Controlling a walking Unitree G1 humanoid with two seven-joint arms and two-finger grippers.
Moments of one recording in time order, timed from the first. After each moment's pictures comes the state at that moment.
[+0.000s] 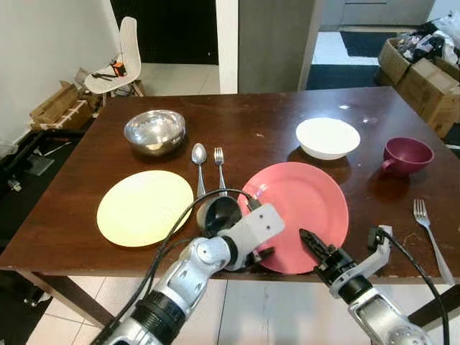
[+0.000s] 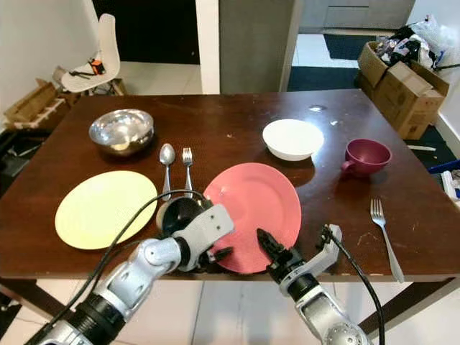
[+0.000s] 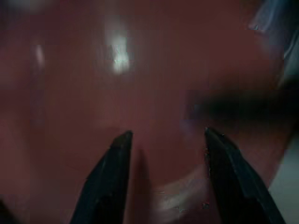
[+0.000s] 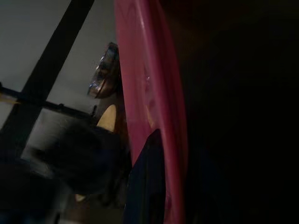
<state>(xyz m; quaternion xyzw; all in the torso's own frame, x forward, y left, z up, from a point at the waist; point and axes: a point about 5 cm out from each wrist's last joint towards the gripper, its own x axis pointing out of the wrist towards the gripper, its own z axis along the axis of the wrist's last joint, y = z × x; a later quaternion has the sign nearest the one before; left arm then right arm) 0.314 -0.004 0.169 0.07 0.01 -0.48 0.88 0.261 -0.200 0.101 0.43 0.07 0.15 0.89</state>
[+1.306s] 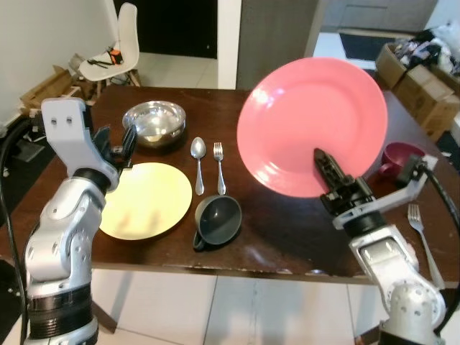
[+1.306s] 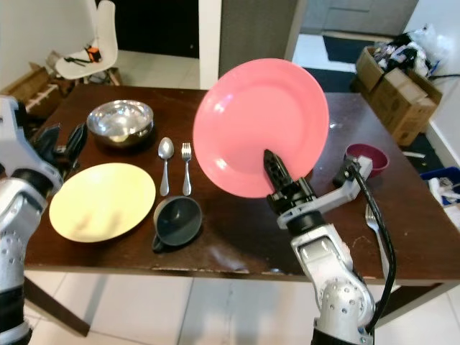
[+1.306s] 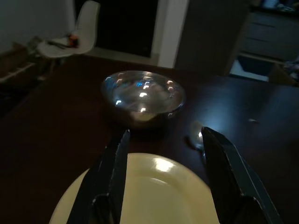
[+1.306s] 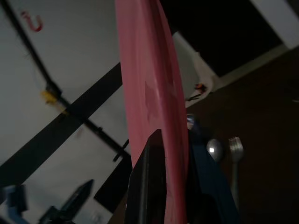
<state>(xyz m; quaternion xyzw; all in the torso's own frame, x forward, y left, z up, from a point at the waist) 0.307 0.211 0.231 -0.07 -0.07 0.00 1.00 0.284 -0.162 0.235 0.39 -0.11 0.25 0.88</state>
